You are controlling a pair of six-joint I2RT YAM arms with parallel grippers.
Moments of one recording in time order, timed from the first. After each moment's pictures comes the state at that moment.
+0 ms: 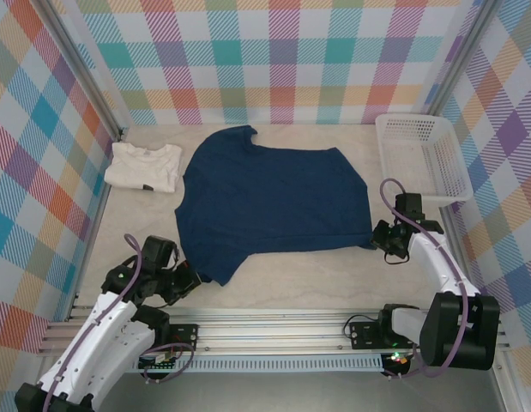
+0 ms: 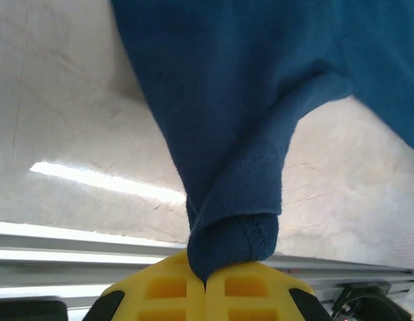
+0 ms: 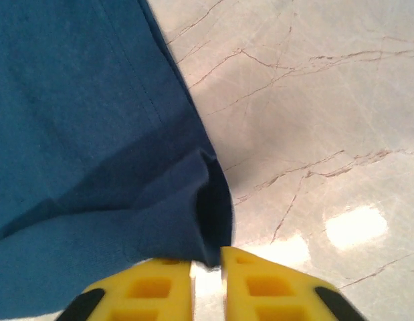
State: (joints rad) left arm -0.35 0.63 0.51 -1.04 0.32 -0.95; right arm -0.07 1.15 0.68 -0.72 -0.11 0.45
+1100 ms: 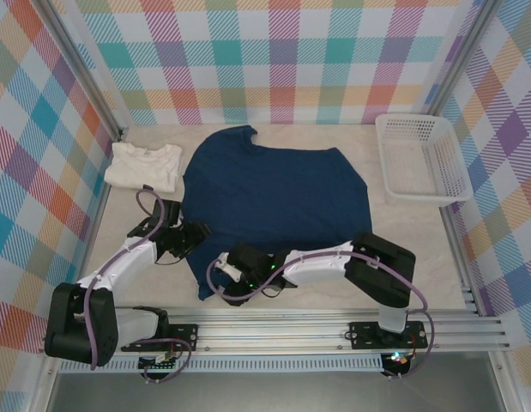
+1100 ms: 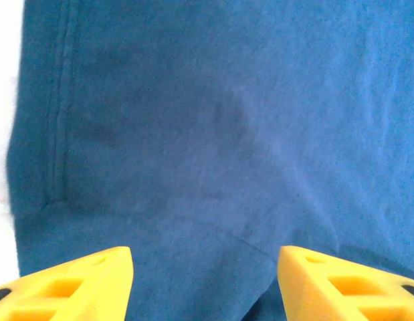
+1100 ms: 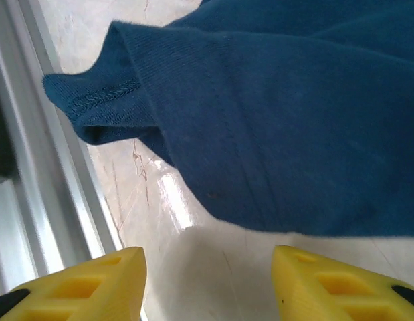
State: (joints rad) left arm -0.16 1.21 0.61 -0.44 0.23 -0.80; right arm 1.25 1.86 1.03 -0.11 -0.16 0.20
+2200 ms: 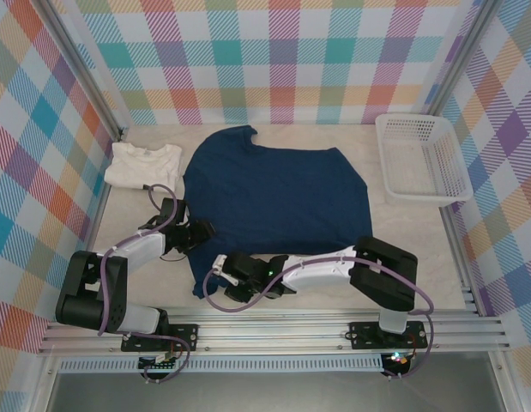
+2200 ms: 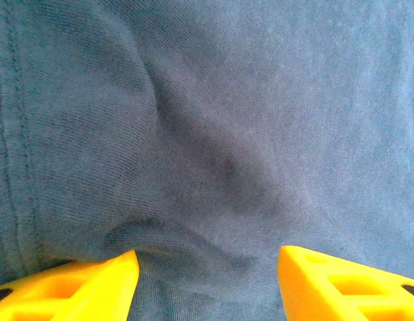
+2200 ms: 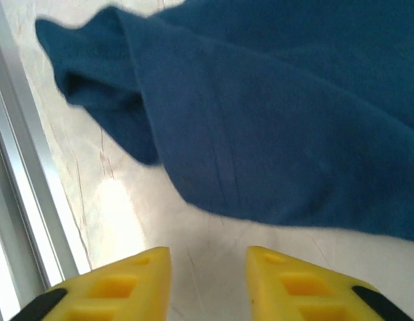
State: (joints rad) left arm -0.16 1.40 0.59 -0.24 0.22 -0.69; right arm 1.30 1.83 1.06 -0.17 0.03 0.12
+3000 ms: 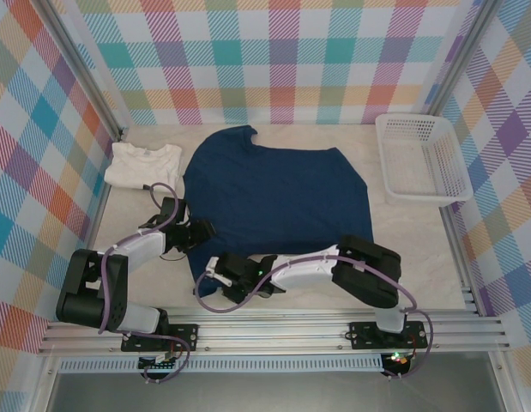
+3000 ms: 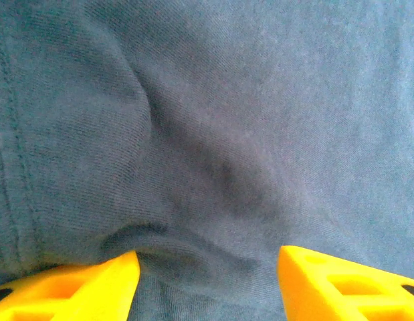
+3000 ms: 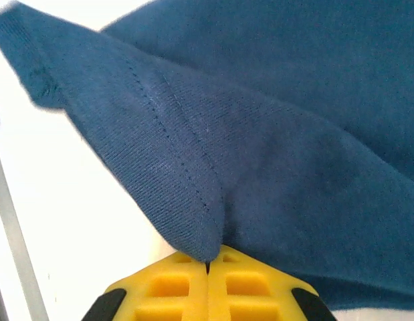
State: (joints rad) left arm -0.16 1.41 0.60 -0.24 0.22 -0.65; right arm 1.30 1.91 1.09 -0.17 0.04 0.07
